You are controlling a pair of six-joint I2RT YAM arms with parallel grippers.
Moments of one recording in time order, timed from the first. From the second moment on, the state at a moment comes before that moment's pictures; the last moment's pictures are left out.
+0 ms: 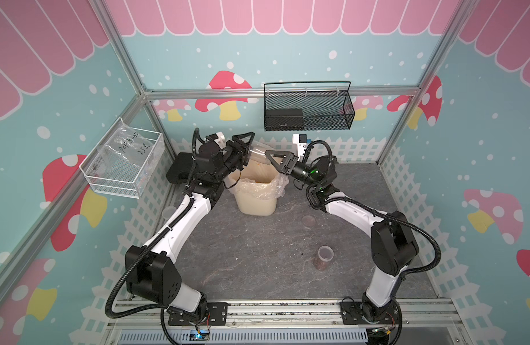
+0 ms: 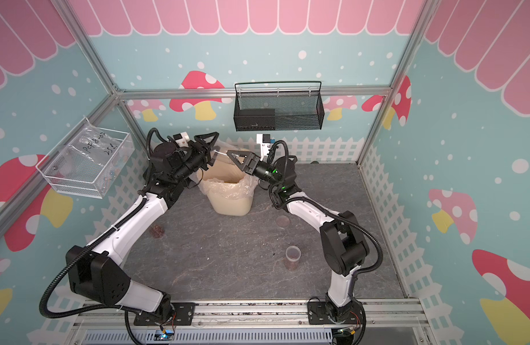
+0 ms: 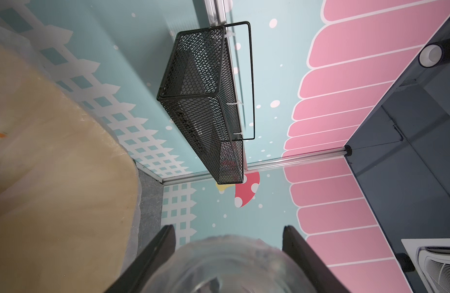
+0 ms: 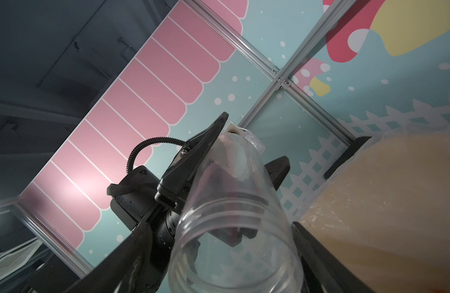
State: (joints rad) left arm -0.27 1.51 1.37 0.19 0.32 -1.39; right arm 0.55 1.83 1.39 0.86 -0.62 1.16
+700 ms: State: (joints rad) left arm -0.28 1.51 1.35 0.21 0.32 -1.38; right arm 0.56 1.88 1.47 0.81 -0.62 1.15
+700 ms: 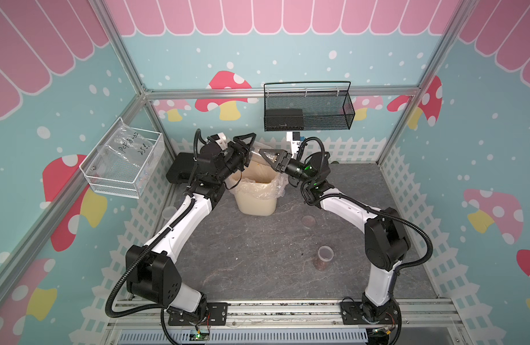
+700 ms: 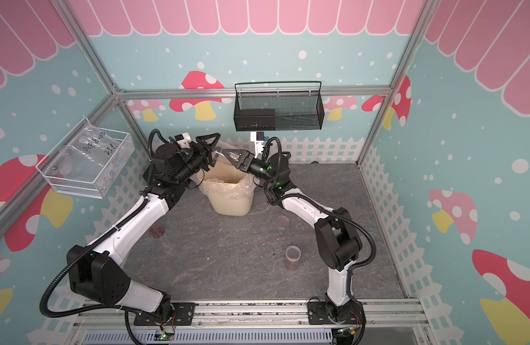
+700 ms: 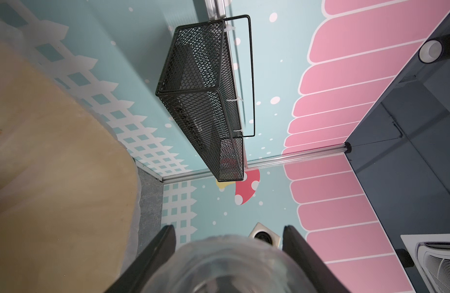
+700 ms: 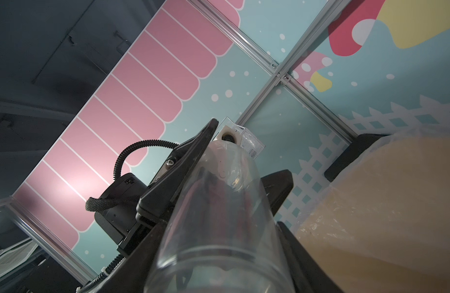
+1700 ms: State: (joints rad) left arm -0.30 1.12 1.34 -0.29 0.16 -0.56; right arm 0.56 1.41 1.30 0.30 -0.40 0.57
